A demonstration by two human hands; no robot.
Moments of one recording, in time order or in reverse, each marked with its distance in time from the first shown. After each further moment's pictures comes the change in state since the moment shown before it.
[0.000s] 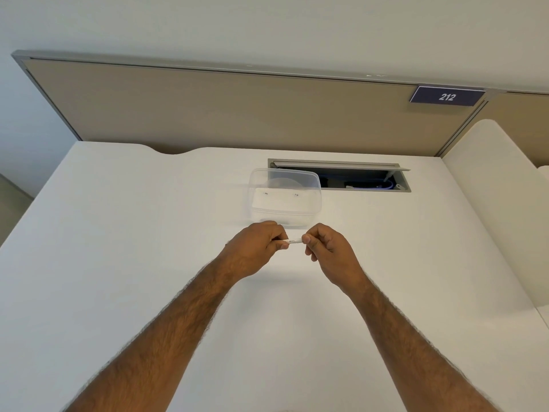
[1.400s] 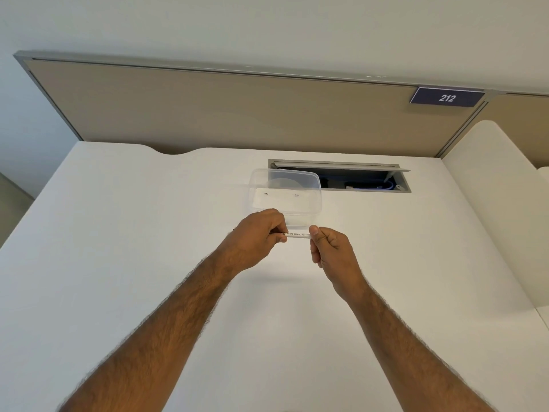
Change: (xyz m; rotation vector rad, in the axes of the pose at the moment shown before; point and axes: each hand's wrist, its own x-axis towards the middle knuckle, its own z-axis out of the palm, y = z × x) left_hand 0.004 0.006 -0.012 -0.005 0.092 0.067; right_hand -0.008 -0.008 0.006 0.132 0.110 0.062
